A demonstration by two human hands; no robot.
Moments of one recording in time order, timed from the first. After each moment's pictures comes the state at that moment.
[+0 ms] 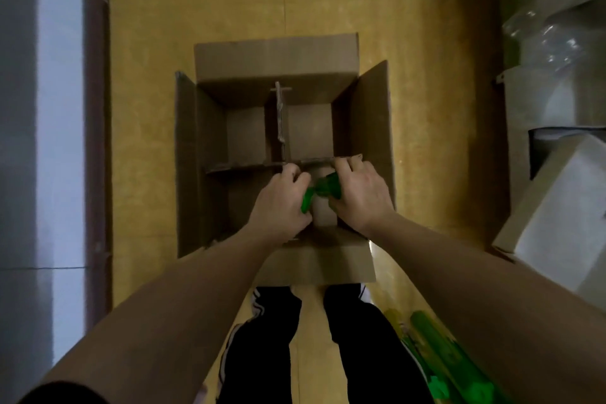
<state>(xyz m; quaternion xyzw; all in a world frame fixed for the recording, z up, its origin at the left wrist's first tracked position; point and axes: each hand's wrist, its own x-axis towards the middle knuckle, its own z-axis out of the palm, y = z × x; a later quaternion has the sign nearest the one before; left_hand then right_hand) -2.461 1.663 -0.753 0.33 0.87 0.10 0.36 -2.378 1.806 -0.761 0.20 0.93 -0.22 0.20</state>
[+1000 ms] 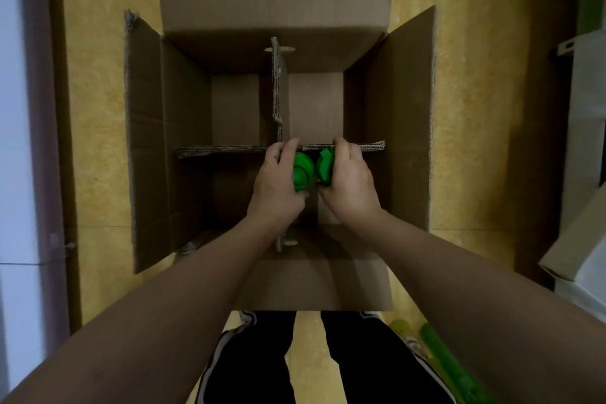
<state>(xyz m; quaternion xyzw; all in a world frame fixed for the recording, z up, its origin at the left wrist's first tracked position) -2.474 1.670 -0.890 0.13 0.90 0.21 0.37 -2.409 1.794 -0.900 0.30 0.86 -0.35 0.20</state>
